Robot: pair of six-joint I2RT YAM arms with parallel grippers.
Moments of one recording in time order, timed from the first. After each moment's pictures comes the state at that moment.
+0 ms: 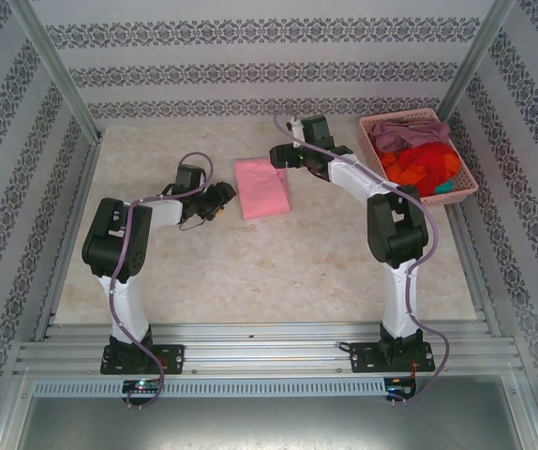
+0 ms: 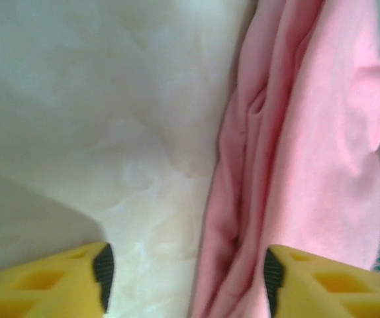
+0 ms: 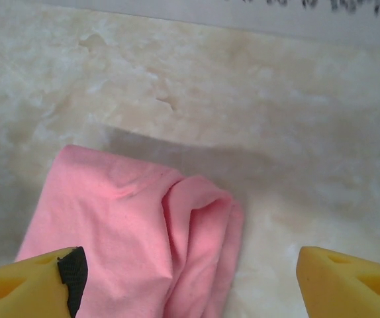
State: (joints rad) left arm -0.19 1.96 1.09 0.08 0.41 -0.92; right arm 0.33 2.14 1.71 -0.25 -0.21 0.19
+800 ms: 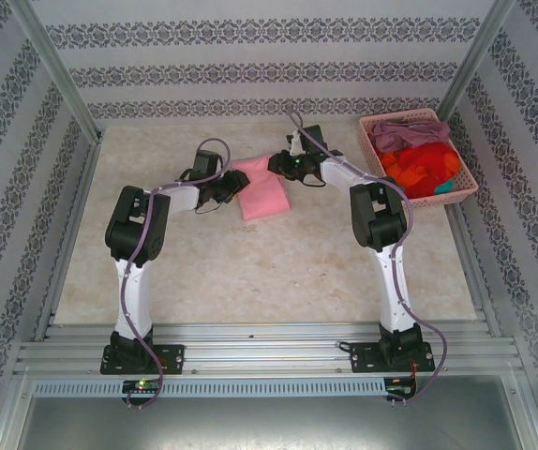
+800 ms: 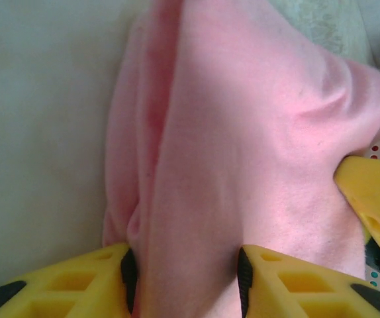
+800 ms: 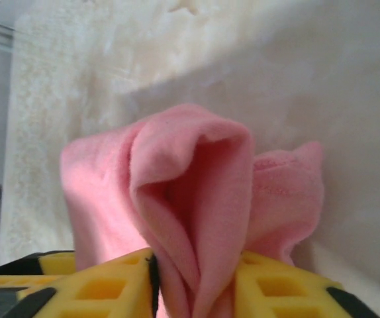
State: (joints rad) left arm -0.24 2.17 1.38 0.05 0.43 -0.90; right arm 0.31 2.42 1.89 -0.25 -0.59 0.62
